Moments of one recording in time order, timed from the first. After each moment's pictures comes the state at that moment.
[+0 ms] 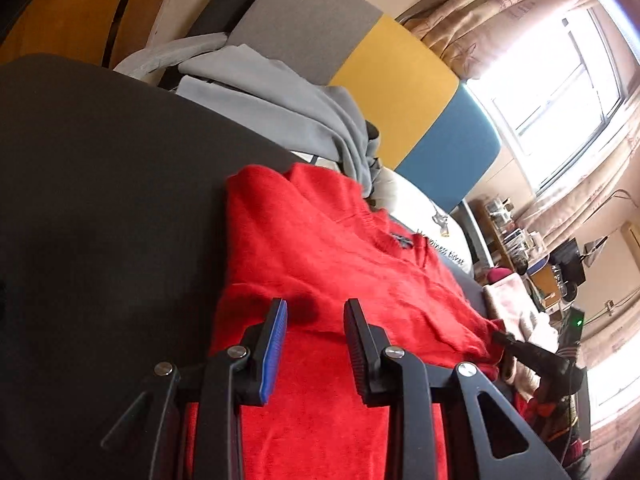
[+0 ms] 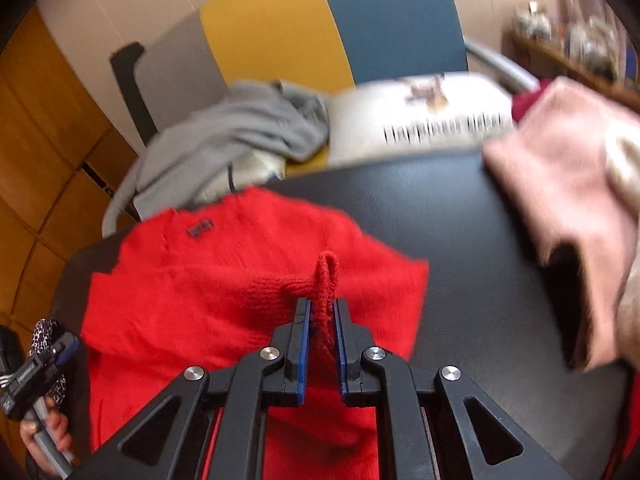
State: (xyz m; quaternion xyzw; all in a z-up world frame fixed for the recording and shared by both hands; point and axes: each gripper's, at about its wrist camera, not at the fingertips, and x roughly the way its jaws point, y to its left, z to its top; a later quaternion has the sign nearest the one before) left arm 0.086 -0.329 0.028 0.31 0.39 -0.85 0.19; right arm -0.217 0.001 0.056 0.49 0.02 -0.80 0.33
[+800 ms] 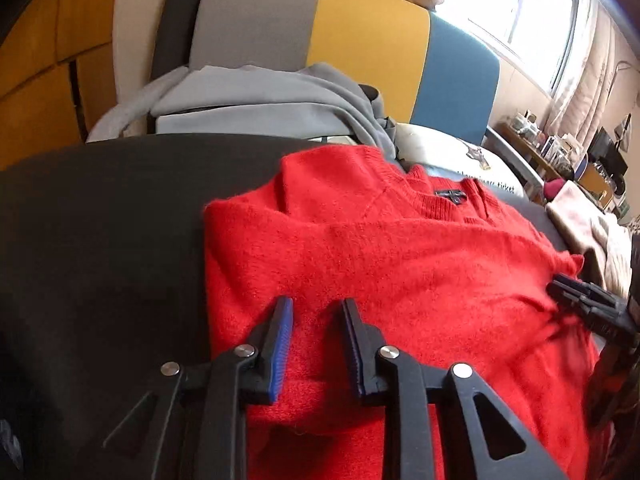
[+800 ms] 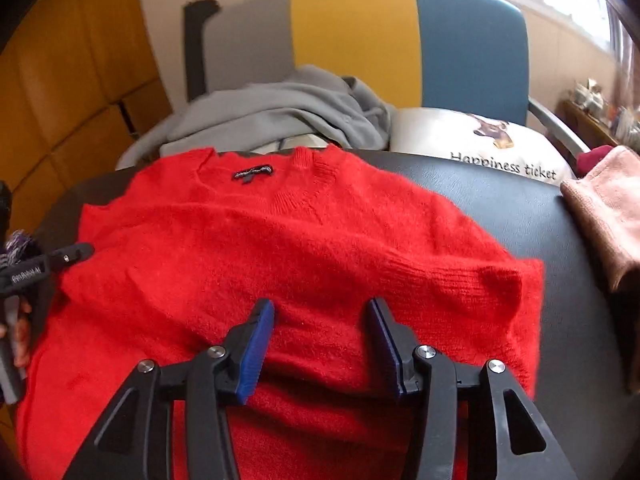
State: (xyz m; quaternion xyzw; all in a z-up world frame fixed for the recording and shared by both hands) left arm 0.049 -0.299 0.003 0.38 0.20 -0.88 0.22; right arm -0.127 -0.051 0.016 0.39 0.11 -0.82 0.41
